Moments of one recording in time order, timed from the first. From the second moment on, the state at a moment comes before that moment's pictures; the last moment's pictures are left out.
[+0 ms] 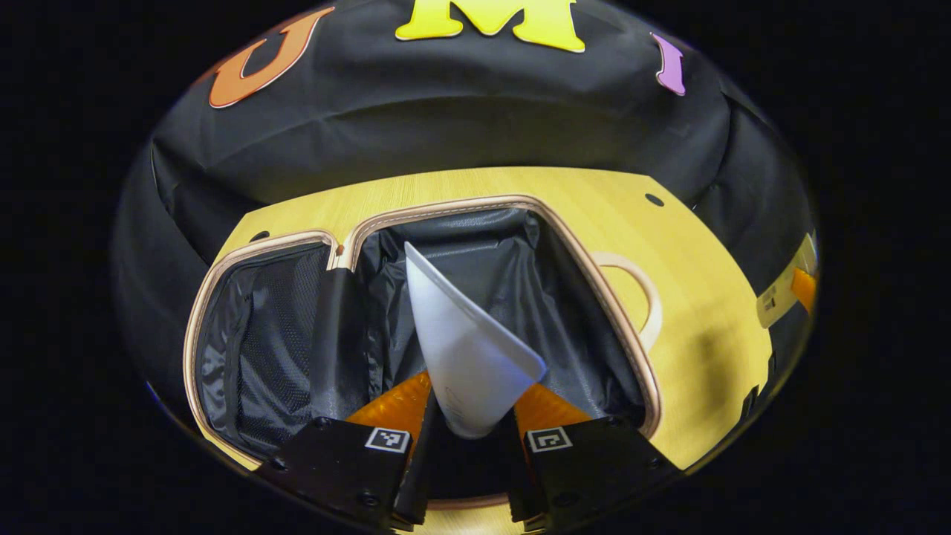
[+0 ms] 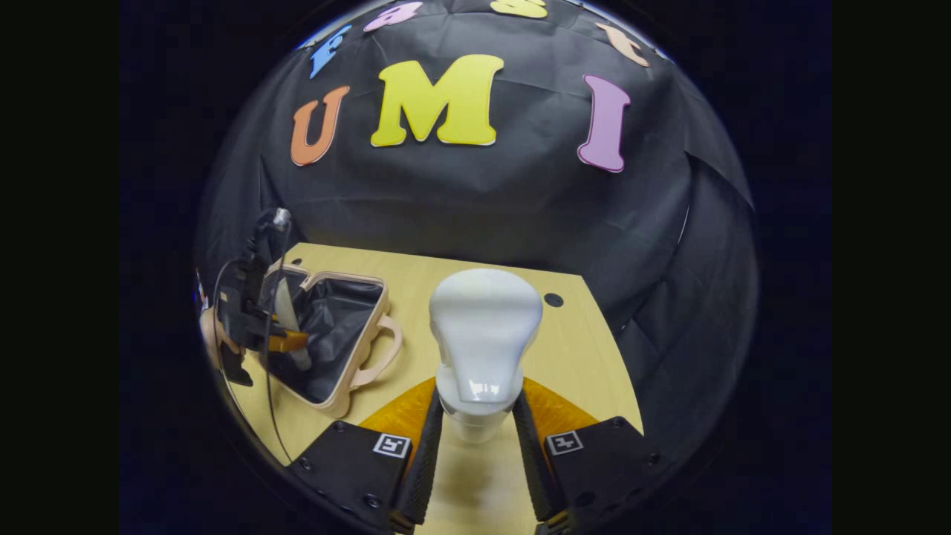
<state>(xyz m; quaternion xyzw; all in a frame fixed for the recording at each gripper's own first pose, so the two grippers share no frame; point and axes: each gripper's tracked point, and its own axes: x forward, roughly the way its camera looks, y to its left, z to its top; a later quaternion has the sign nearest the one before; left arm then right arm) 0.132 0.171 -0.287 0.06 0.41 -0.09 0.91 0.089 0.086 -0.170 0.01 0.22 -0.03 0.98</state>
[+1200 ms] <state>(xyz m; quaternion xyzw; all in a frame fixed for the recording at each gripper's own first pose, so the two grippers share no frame) 0.120 0.199 -0.319 -0.05 0.41 -0.01 0.91 0.156 0.235 -0.142 0.03 0.25 0.10 0.96</state>
